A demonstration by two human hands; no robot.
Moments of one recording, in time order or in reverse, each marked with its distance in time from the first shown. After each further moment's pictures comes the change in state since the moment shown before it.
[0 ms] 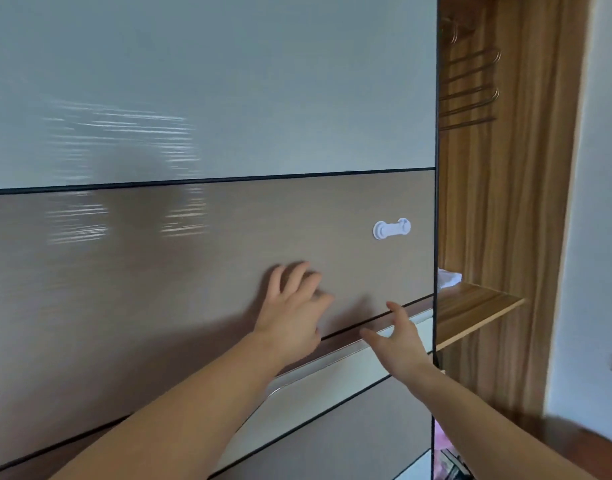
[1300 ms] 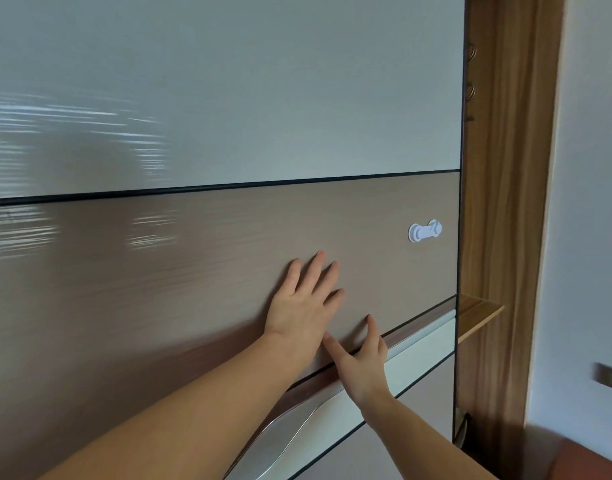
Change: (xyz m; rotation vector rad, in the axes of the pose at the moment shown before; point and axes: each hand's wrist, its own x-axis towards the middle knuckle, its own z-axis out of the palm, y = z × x) left_hand 0.113 0.036 0.022 0.248 -0.082 0.086; right_hand 0.085 0.028 0.032 0.354 0.115 -0.008
